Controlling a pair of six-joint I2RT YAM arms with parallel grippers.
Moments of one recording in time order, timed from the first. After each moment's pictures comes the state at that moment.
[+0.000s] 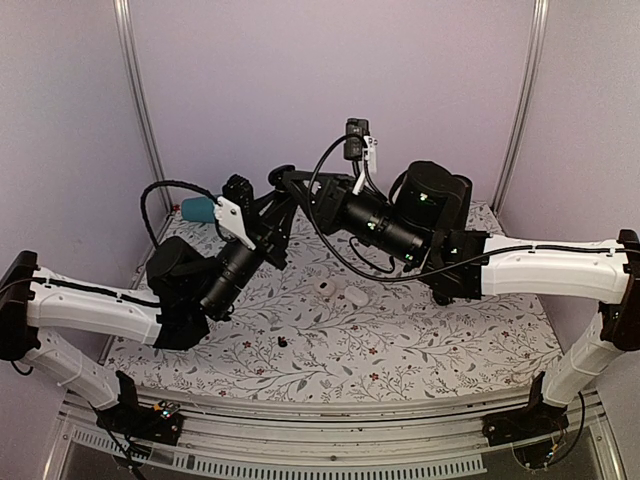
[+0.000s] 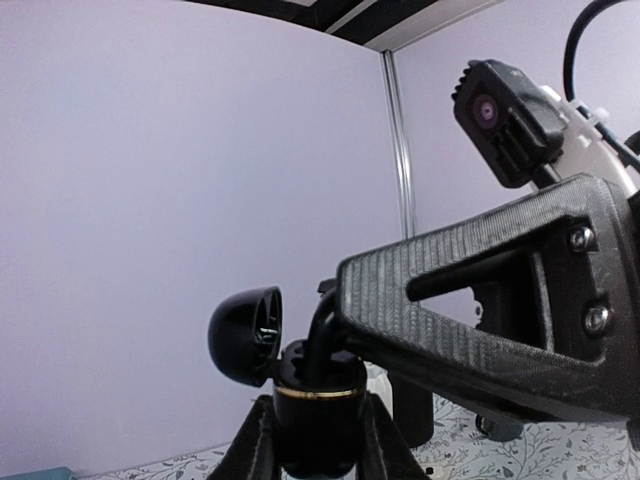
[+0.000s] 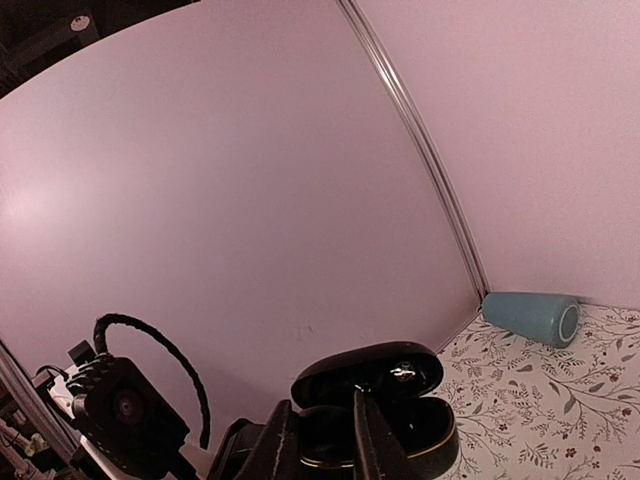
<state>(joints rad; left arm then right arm) -1.10 1.37 0.72 1.13 -0.44 0.27 1.12 1.57 1.27 0.52 0.07 0.47</state>
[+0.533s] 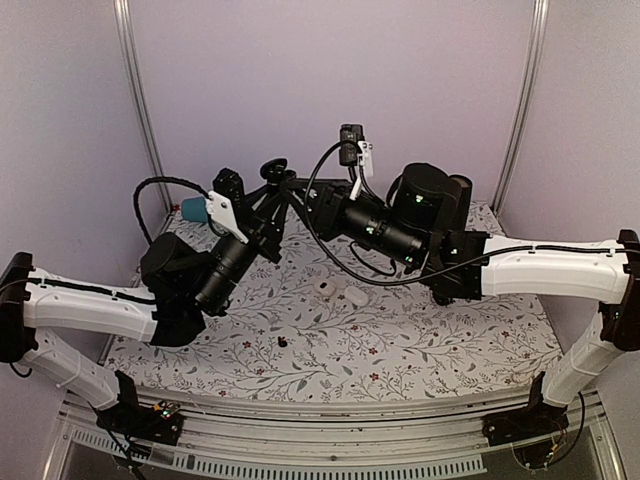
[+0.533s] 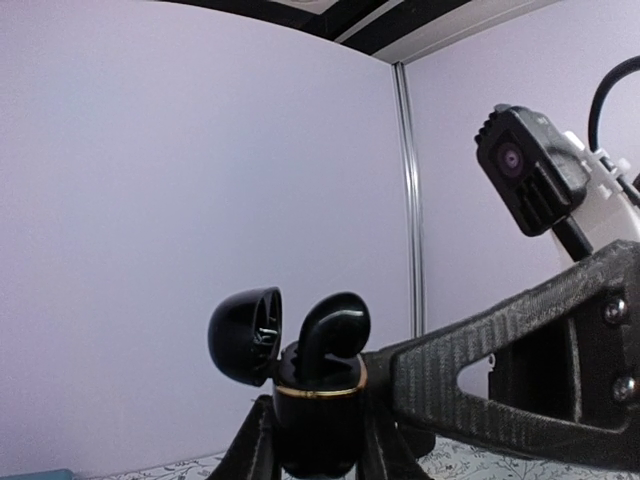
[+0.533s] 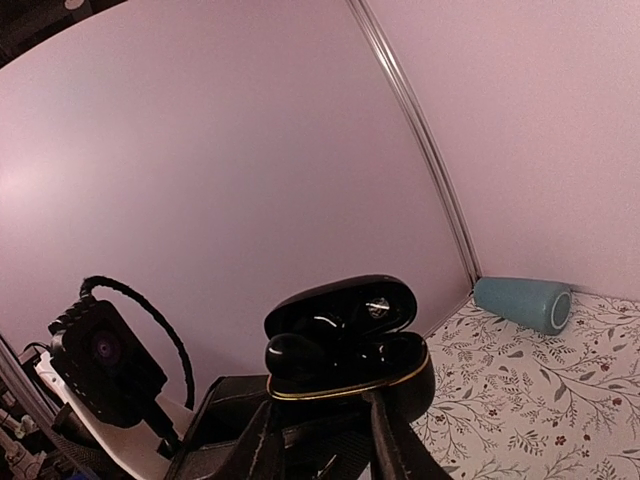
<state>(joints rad) -1.09 1.35 0.72 1.13 -0.44 0.25 1.12 1.57 1.27 0.48 0.06 0.45</state>
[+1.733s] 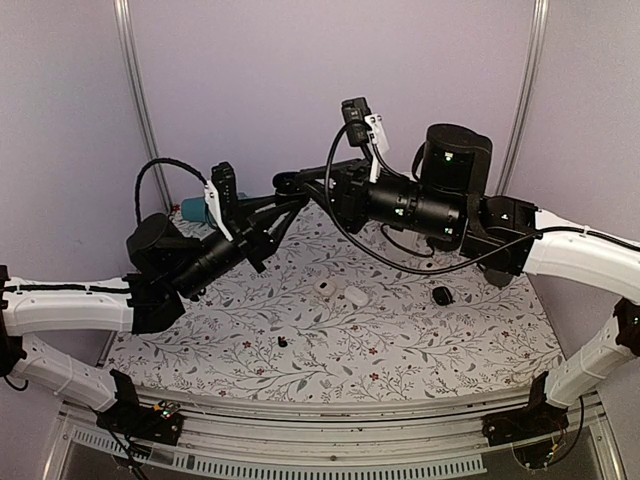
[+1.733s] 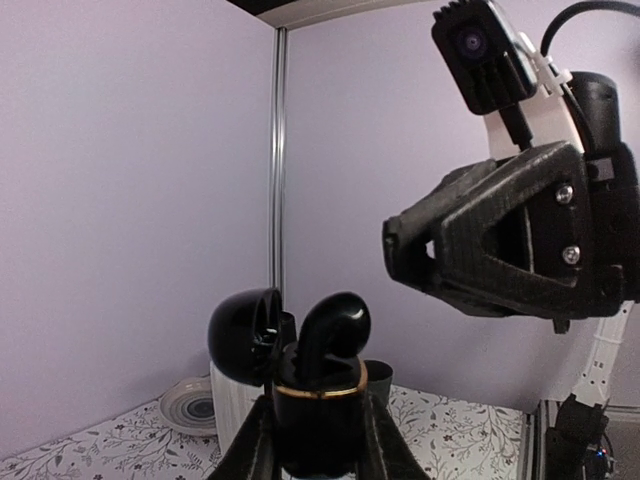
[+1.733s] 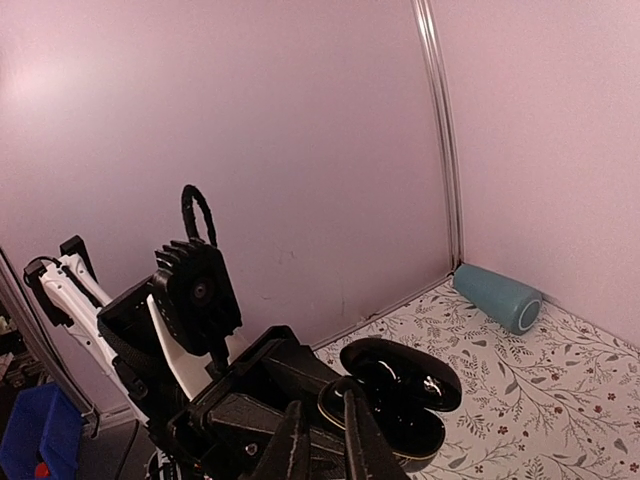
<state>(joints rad) -0.96 1.22 0.72 0.84 0.01 -0.05 1.12 1.45 1.42 0.07 -0.02 0.23</state>
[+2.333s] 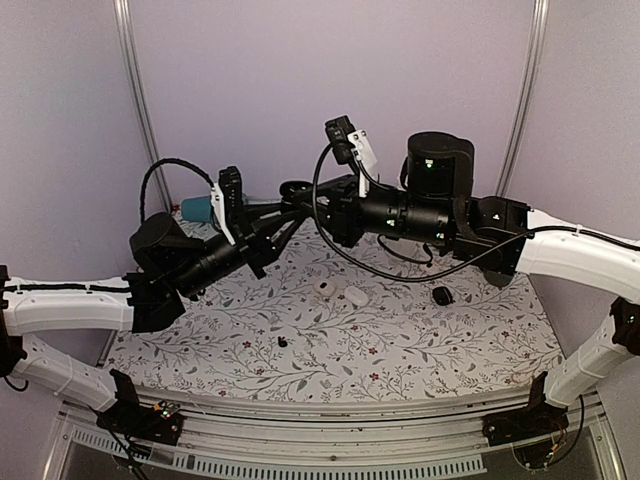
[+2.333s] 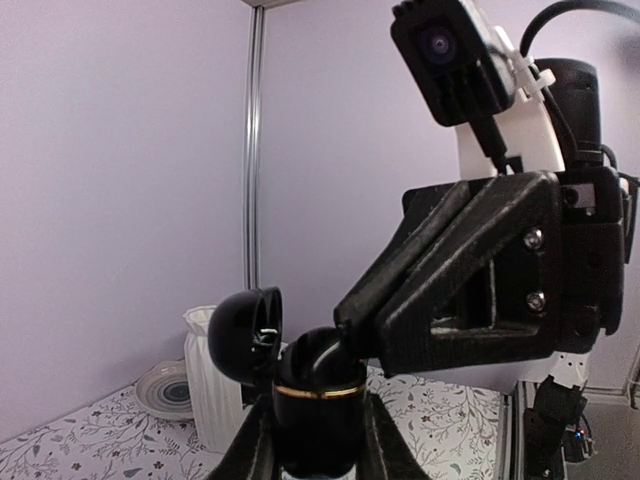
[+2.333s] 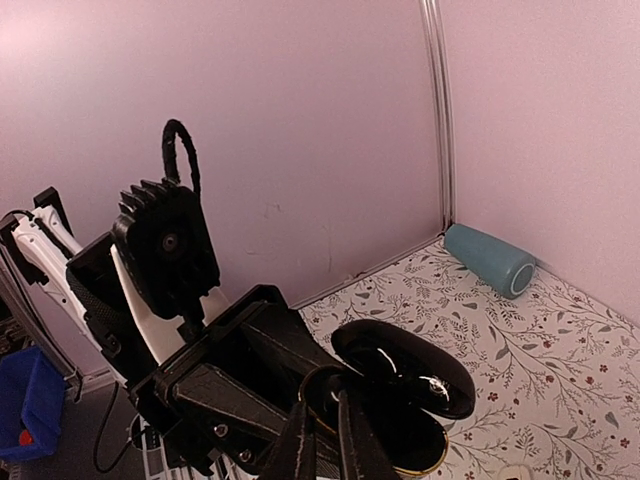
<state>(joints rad) -0.95 1.22 0.72 0.79 0.10 -0.08 1.12 1.48 1.43 -0.04 -0.02 0.19</state>
